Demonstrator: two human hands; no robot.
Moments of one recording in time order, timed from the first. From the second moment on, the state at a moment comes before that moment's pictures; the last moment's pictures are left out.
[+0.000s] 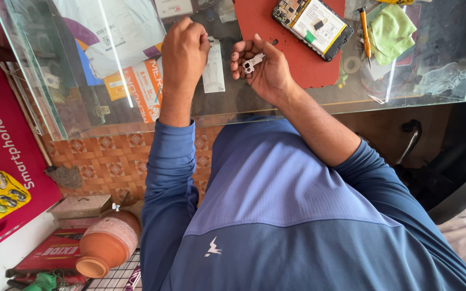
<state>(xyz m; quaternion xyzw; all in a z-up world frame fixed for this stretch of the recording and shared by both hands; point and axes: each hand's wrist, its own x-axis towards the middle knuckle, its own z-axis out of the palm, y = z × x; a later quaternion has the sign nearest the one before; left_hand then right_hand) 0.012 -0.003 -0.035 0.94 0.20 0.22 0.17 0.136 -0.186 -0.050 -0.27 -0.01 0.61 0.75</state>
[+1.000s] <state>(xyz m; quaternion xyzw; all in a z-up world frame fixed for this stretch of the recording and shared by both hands) 0.019 -0.021 -0.004 0.92 0.16 0.21 0.28 0.134 -0.181 -0.055 -0.26 -0.03 0.60 0.75</state>
